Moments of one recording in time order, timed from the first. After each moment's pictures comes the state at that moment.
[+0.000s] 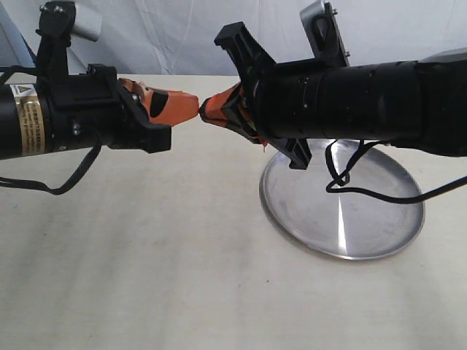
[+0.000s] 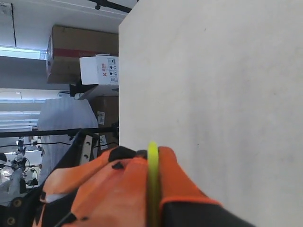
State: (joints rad) left arm -0.47 1.30 -0.68 1.26 -0.55 -1.35; right arm 0.49 1.44 -0.86 1.71 0.38 -0.56
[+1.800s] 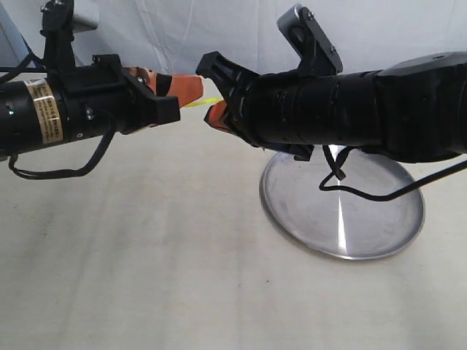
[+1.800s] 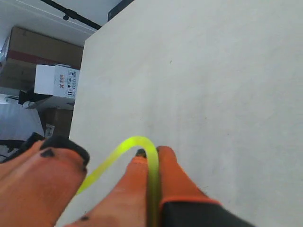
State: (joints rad) left arm -0.47 1.38 -0.68 0.96 -0.61 -1.20; right arm 0.57 1.51 -0.90 1.68 0.20 -0.71
